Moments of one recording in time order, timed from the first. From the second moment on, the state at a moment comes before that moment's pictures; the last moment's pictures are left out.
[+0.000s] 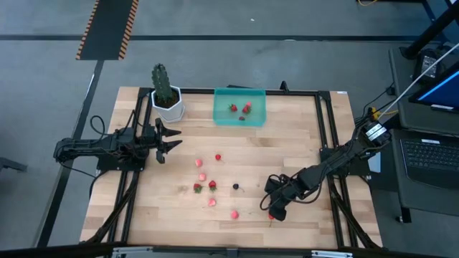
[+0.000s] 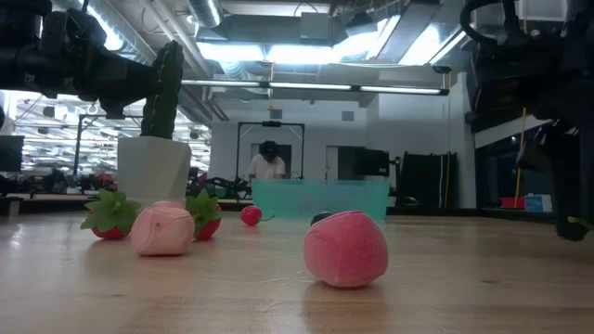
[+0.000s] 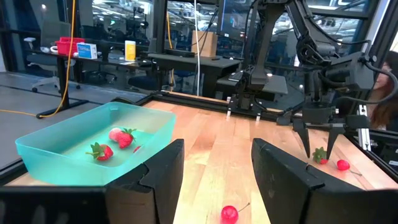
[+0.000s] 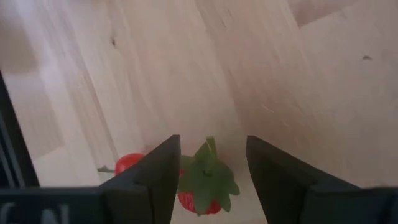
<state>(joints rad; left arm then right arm) 0.06 0.01 0.01 0.04 -0.17 -0.13 0.58 1.63 0.81 -0.30 0.05 0.99</state>
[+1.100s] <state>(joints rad) 0.06 0.01 0.01 0.04 -0.17 -0.13 0.58 1.64 0.81 -0.32 0.05 0.99</state>
